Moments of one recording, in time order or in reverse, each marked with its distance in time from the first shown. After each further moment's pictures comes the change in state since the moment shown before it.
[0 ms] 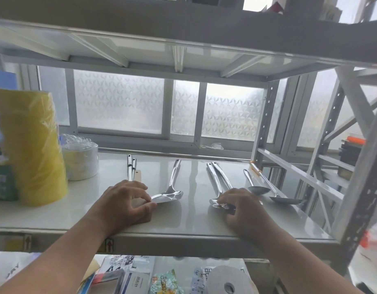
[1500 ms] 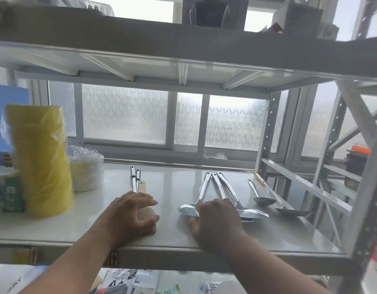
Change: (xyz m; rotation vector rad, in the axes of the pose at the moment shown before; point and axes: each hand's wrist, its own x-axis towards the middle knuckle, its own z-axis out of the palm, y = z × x) left_hand 0.000 0.002 0.000 0.086 -0.021 -0.015; right_hand 0.020 -0.092 0.024 -0.564 -0.166 -0.031
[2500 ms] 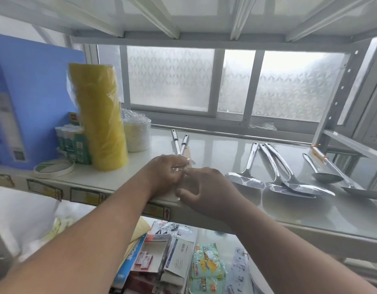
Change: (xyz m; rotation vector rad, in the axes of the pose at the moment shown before) left_hand -0.002 -0.020 -0.025 -0.227 -0.088 -0.206; right_hand 0.031 -0.094 0.025 0.626 0.022 -0.338
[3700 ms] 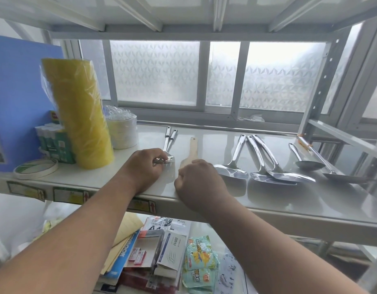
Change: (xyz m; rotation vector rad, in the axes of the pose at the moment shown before) left_hand -0.002 -0.004 0.004 0.082 0.153 -0.071; right_hand 0.002 0.003 0.008 -0.220 0.076 0.152
